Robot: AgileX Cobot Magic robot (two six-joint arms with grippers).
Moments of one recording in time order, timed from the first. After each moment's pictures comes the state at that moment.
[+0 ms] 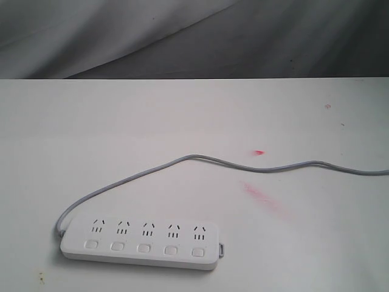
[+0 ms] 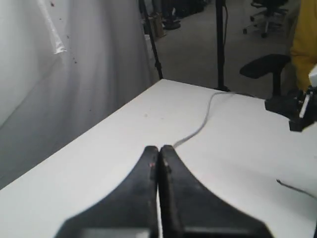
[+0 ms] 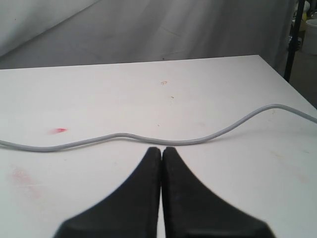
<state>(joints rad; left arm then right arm) 0.23 0.51 -0.87 -1.11 1.17 1.09 -0.08 0.01 0.00 0.01 0.34 0.02</state>
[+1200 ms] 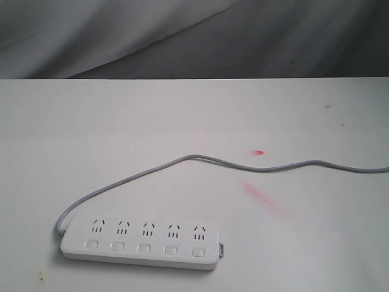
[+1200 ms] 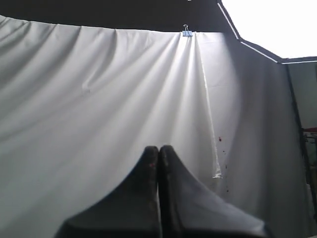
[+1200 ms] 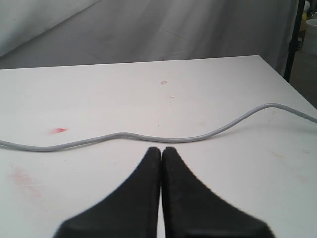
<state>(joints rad) -0.08 0.07 -0.71 -0.41 0.38 0.40 -0.08 0.01 0.00 0.01 0.34 0.02</state>
